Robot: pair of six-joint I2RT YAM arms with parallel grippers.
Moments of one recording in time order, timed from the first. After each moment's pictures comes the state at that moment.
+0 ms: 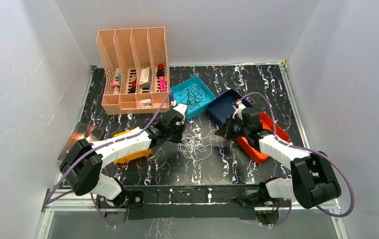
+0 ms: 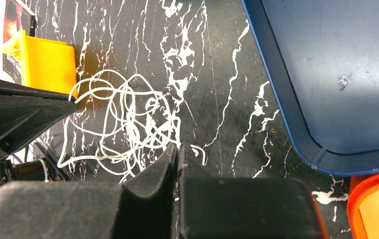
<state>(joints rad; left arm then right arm) -0.83 1.45 0.91 -0.31 -0.17 -0.40 0.37 1.28 0.54 0.10 -0.45 0.56</state>
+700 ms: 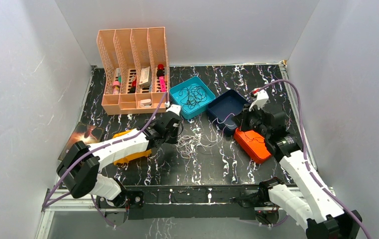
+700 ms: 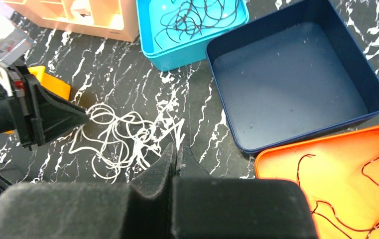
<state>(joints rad) -0.82 1.42 0.88 -0.35 -0.26 -0.44 0.37 0.83 0.75 -0.33 -0.20 0.28</state>
